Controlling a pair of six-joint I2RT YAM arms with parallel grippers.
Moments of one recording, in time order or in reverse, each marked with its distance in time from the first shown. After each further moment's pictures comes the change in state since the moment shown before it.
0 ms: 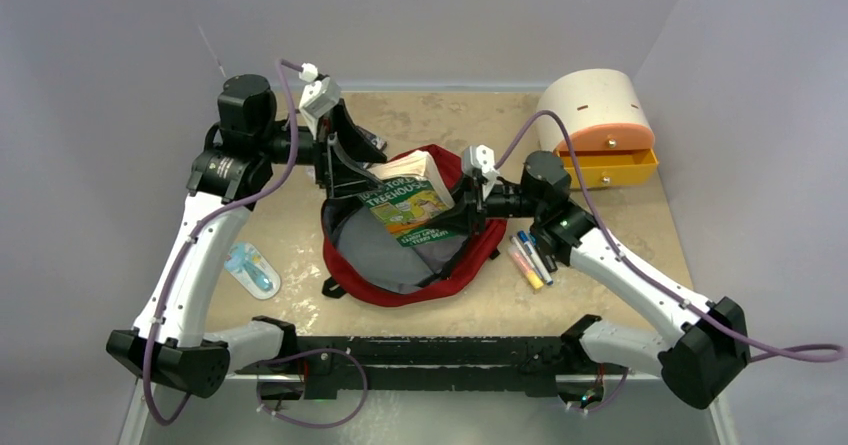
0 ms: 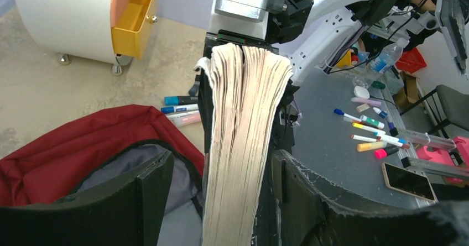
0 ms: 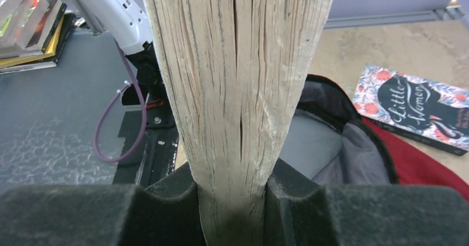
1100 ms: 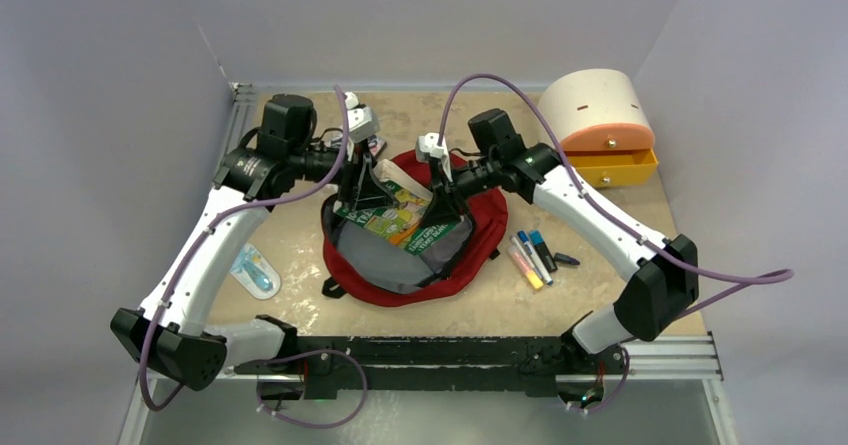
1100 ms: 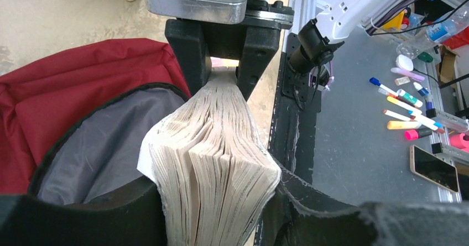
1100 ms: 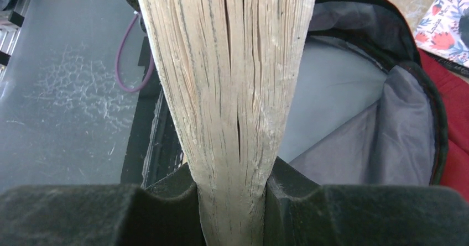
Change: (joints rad) left arm -0.125 0.049 -0.041 -0.253 -0.269 0.222; right arm 0.000 0.401 0.529 -0.848 -0.078 -0.457
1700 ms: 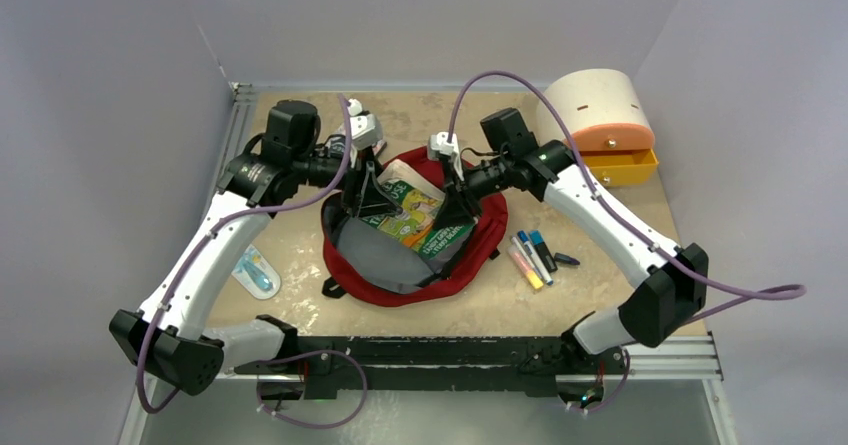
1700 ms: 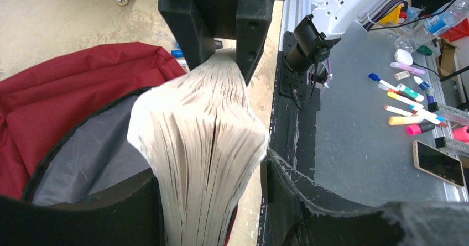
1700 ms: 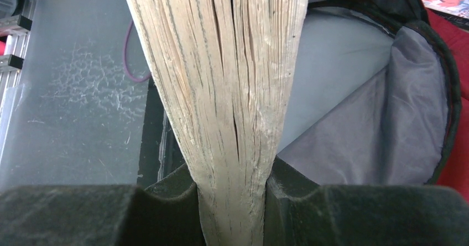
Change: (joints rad) left arm -0.028 -0.021 -0.061 0.043 0.008 0.000; right arm -0.039 -0.027 0.019 -0.157 0.028 -0.017
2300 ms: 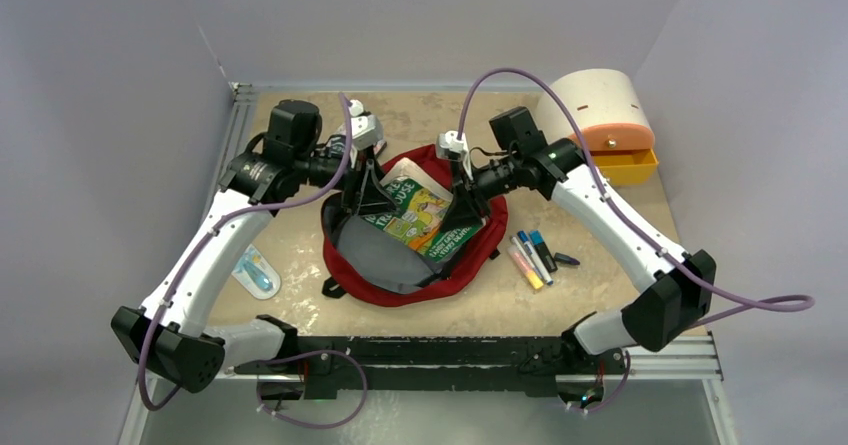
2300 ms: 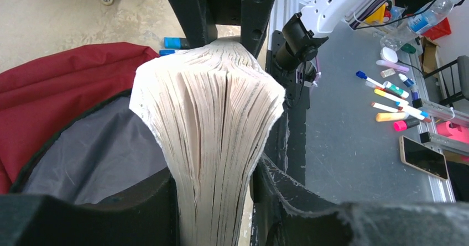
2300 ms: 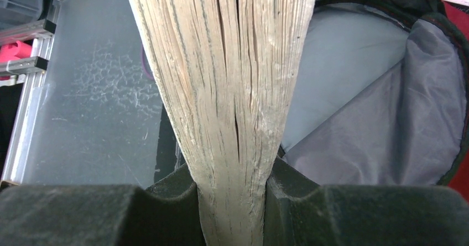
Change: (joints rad) left arm 0.000 0.000 -0.003 0.006 0.044 0.000; right arm -0.033 -0.049 0.003 -0.074 -0.044 -0.006
